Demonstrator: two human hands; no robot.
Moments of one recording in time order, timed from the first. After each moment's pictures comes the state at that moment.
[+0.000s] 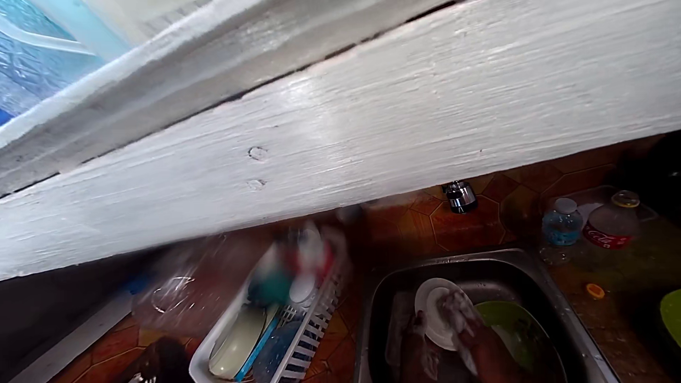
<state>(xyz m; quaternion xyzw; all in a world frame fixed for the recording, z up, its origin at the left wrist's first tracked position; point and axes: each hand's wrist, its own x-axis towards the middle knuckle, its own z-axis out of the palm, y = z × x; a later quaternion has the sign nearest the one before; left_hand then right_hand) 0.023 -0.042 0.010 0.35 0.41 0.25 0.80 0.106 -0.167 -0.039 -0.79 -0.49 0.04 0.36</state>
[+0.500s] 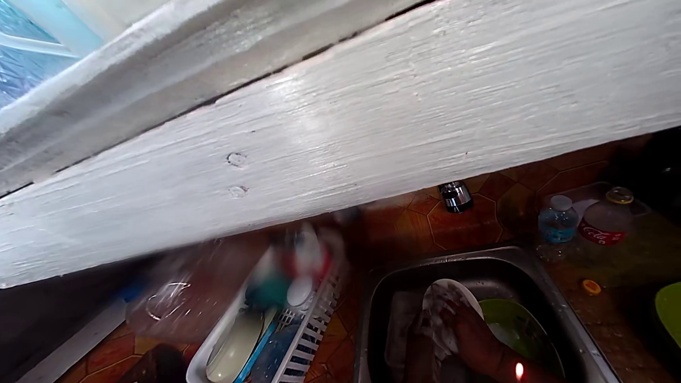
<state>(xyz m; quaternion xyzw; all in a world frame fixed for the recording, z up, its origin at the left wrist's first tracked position) 0.019 -0.051 0.030 0.58 0.43 0.14 0.68 0.115 -0.135 -0.014 -0.76 -0.52 -0.01 0.40</state>
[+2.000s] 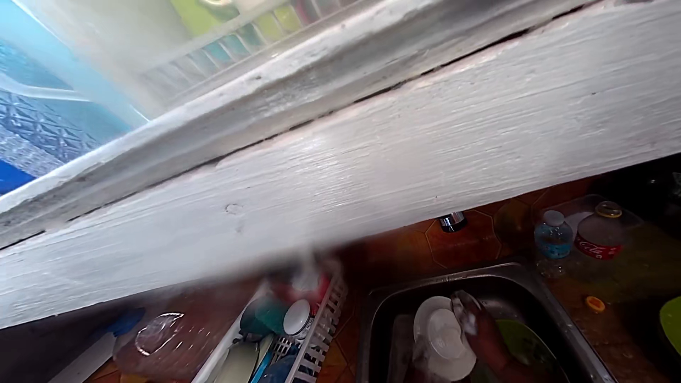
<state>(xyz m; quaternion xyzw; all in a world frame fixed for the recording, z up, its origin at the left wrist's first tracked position) 0.004 -0.048 0.004 0.45 0.43 0.22 0.75 0.155 -0.120 -0.051 -0.79 -0.26 0.10 0.54</state>
